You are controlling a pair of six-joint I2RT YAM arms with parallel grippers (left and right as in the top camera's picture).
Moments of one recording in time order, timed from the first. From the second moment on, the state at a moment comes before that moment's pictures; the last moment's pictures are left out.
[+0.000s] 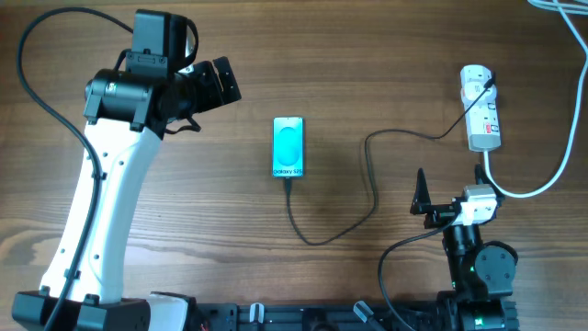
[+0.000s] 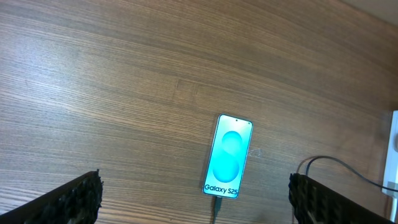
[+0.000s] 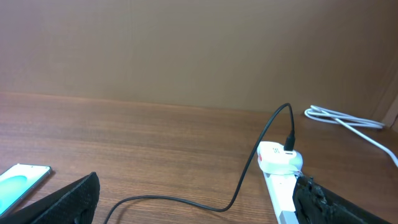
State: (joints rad) left arm -0.18 1.53 1.62 -1.09 0.02 -0.46; right arm 0.06 0.02 0.01 0.00 0.00 -0.06
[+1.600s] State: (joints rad) left arm -0.18 0.94 0.97 -0.91 0.01 -0.43; right arm 0.06 0.02 0.01 0.00 0.00 -0.06
